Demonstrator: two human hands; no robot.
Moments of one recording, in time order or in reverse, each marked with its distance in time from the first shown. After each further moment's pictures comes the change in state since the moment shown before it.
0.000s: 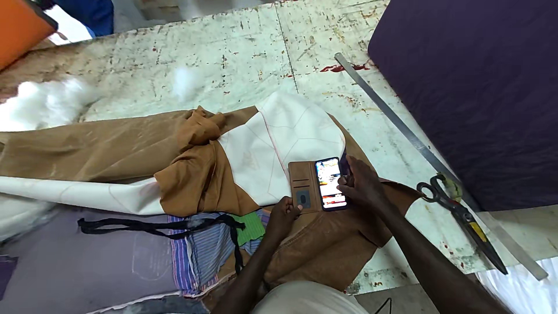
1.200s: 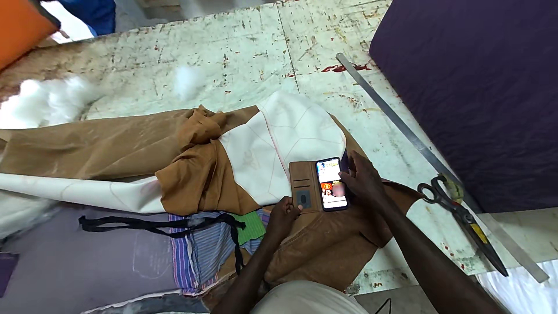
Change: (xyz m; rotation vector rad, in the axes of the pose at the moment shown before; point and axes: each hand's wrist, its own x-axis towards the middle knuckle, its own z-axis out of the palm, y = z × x) left_hand -0.002 0.000 0.001 0.057 0.018 0.013; right_hand 0.016 0.000 0.000 0.089 0.069 0.111
